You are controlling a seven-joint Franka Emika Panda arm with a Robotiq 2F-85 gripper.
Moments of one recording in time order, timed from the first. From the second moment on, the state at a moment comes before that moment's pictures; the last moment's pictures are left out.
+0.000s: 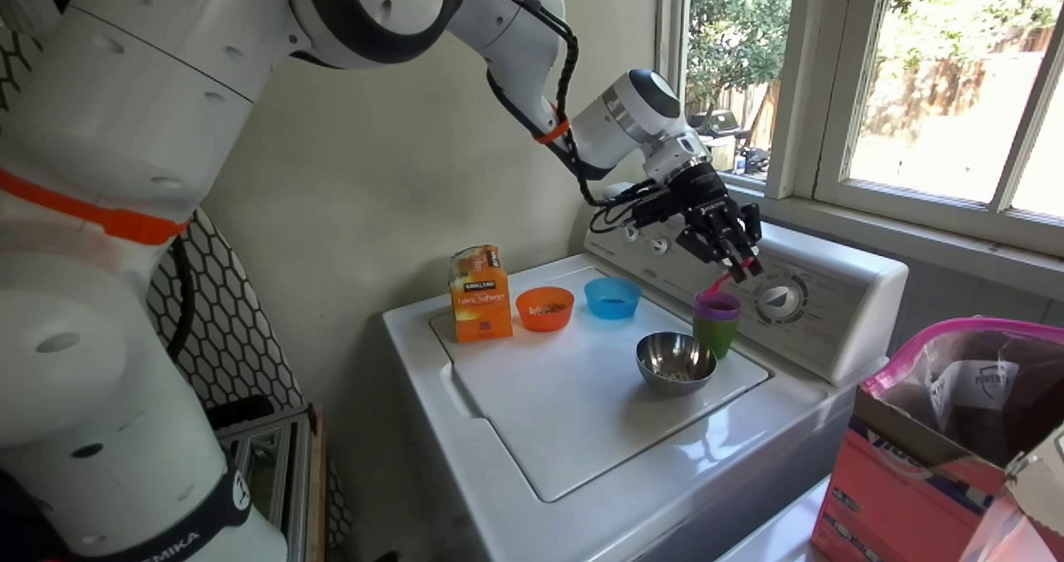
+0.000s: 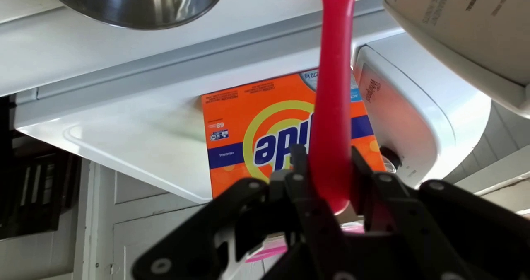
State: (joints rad) arm 0.28 0.67 -0.02 -1.44 -0.85 1.82 2.35
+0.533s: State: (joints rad) arm 0.29 0.73 -0.02 -1.36 -0.89 1.76 2.26
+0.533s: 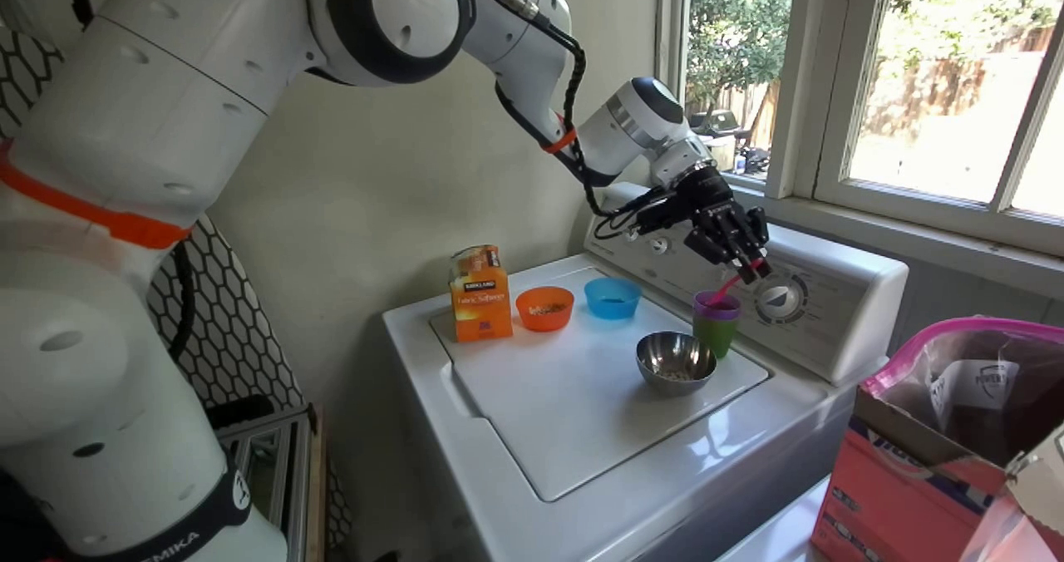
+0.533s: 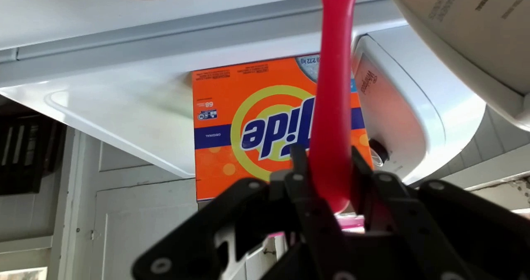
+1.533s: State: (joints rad) arm 0.32 0.79 -0.03 -1.29 -0.92 1.76 2.11
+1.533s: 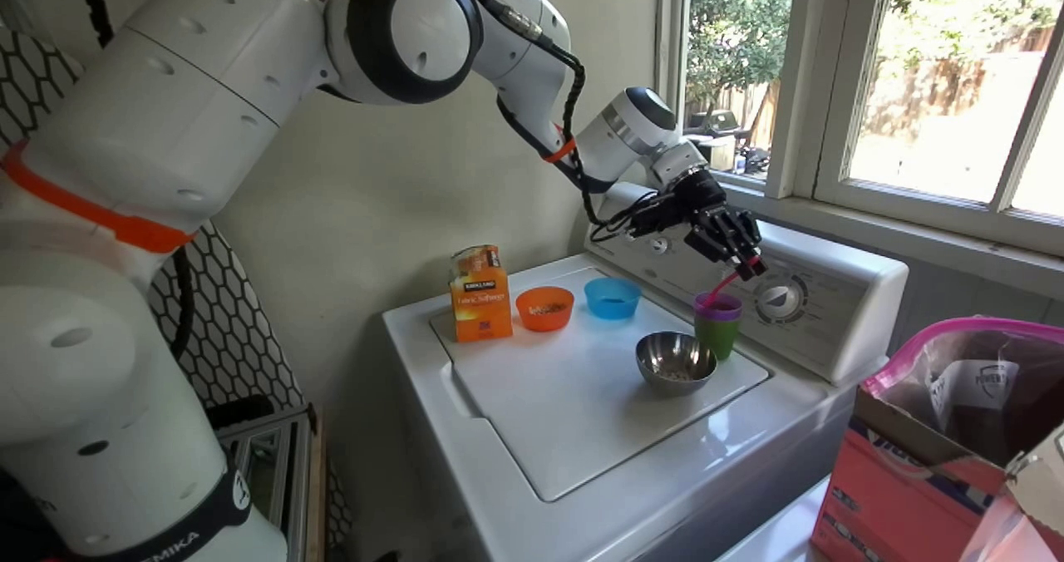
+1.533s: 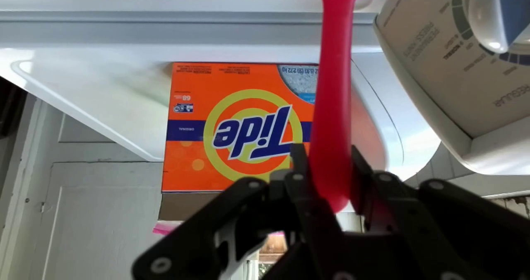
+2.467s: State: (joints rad) arm 0.33 0.88 -0.05 -1.17 -0.98 1.71 1.90
